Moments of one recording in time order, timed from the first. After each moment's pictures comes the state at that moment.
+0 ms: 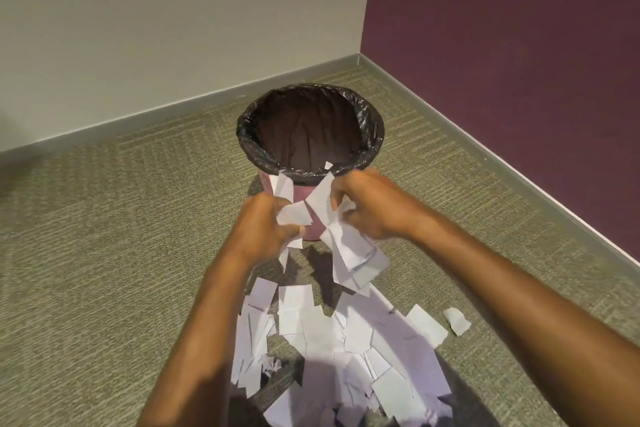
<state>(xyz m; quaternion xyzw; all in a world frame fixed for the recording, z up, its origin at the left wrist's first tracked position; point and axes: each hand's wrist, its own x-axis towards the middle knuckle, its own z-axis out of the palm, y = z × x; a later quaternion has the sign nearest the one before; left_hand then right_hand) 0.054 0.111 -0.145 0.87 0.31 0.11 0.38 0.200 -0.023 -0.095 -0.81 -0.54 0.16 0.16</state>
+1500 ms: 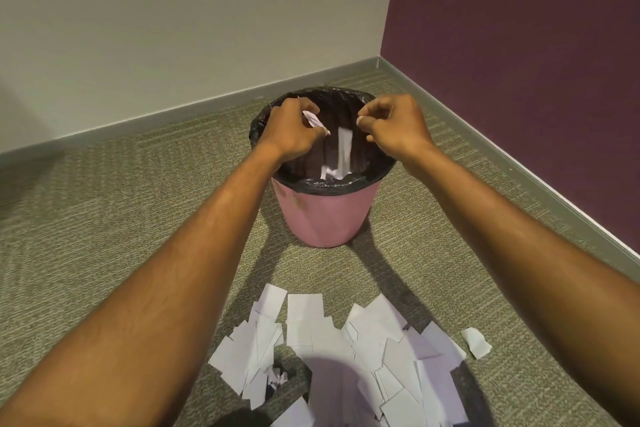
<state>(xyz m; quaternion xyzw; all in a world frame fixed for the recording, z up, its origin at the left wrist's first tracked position) 0.164 0.191 -0.101 0.87 0.30 0.20 0.32 0.282 0.054 -0.094 -0.81 -0.32 0.10 0.48</state>
